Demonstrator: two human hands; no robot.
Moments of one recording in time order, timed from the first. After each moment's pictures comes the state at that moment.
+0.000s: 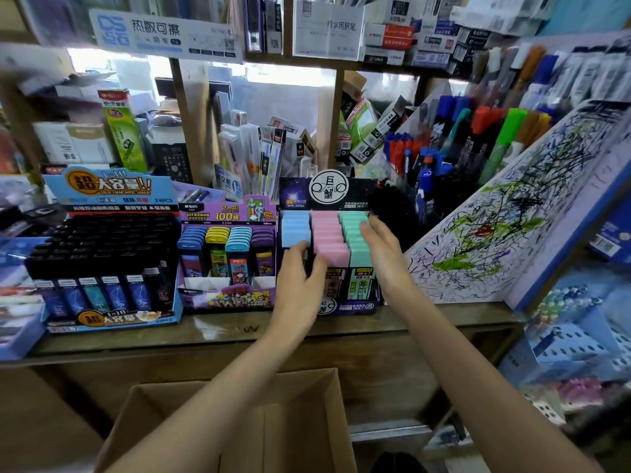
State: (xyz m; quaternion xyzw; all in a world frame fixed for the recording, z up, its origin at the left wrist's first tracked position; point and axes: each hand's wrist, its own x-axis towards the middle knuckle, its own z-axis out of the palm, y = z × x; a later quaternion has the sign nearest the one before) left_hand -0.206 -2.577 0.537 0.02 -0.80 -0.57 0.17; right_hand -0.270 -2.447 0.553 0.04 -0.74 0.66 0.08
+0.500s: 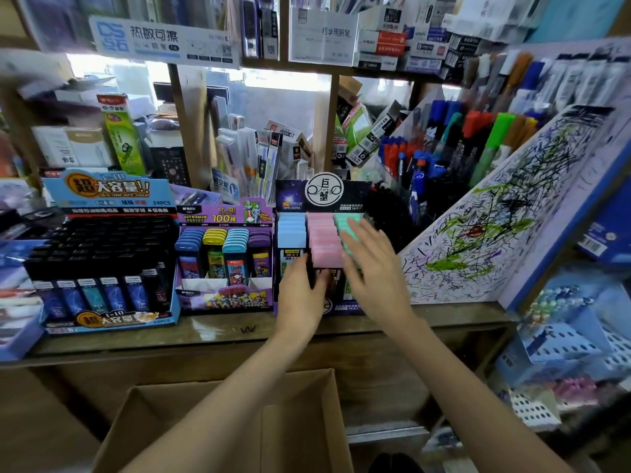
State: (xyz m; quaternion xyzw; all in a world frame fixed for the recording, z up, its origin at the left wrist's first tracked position) left_hand -0.207 -2.567 0.527 0.02 -0.85 -0.49 0.21; right_hand -0.233 -2.442 0.539 0.26 -0.87 0.21 0.38
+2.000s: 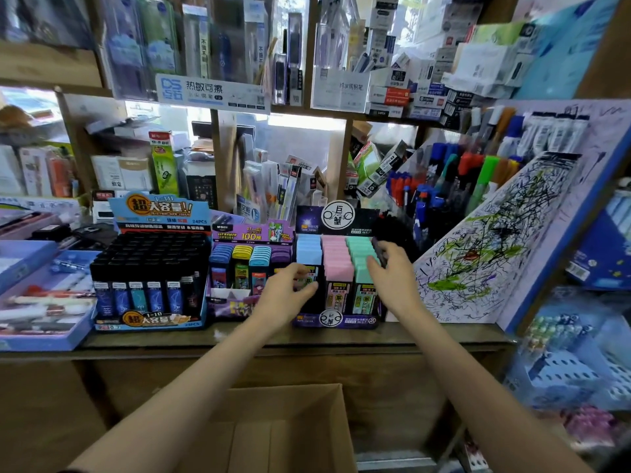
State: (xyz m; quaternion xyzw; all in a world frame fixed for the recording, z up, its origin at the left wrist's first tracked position) left_hand -0.196 -2.627 0.552 -0.03 -0.90 -0.42 0.13; right_hand -0.235 -2.439 0.574 0.07 -0.88 0.42 0.19
